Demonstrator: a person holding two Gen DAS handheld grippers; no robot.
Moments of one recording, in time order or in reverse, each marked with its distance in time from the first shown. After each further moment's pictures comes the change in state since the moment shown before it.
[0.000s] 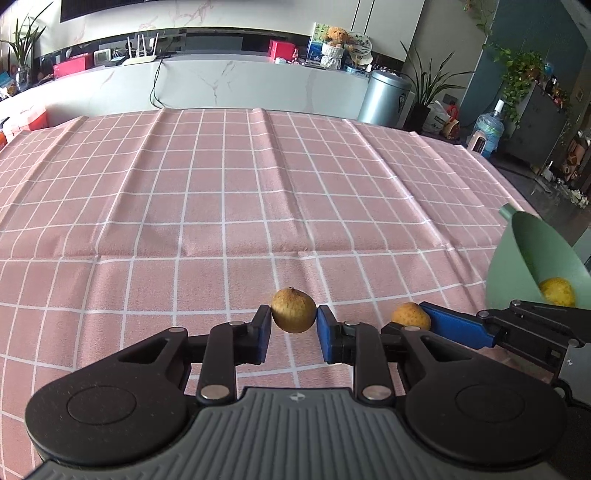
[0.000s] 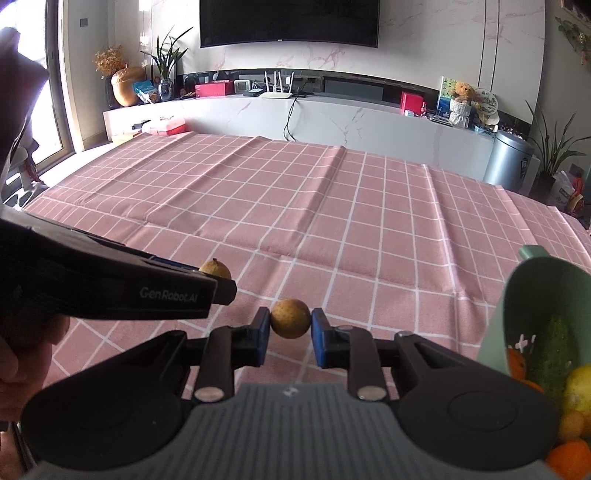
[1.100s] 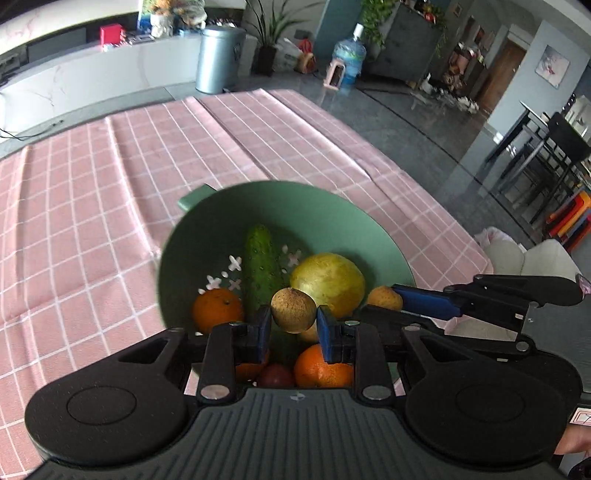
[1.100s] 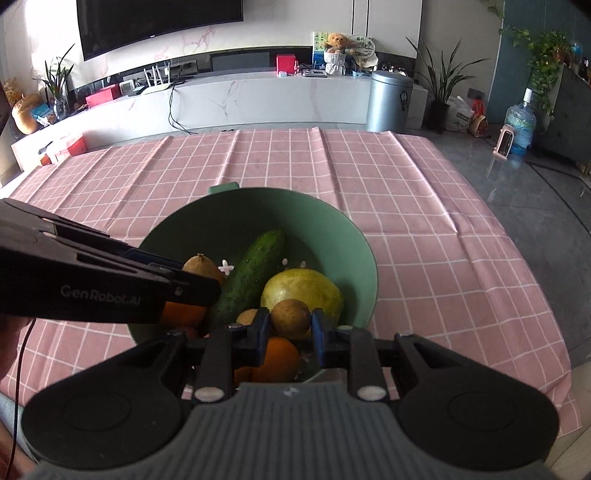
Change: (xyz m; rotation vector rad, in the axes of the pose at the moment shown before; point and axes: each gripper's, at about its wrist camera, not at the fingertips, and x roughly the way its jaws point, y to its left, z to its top) left arm 0.026 -0.213 0.022 0.299 0.199 -0.318; right arm -0.115 -0.181 -0.034 0.237 0.128 -0.217
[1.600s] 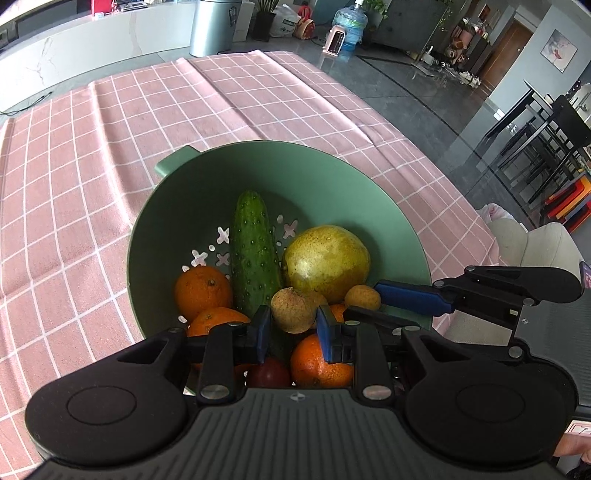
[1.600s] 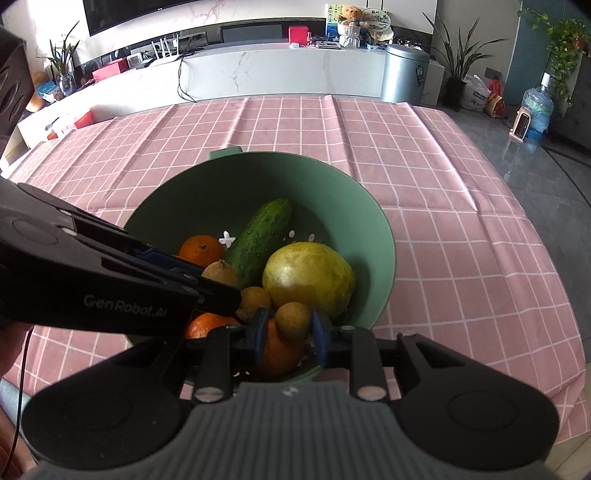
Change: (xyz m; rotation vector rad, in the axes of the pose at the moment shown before) left arm 0.024 0.001 0.003 -0.021 0.108 -0.016; right arm 0.020 -0.002 -0.003 -0.021 0.091 0.033
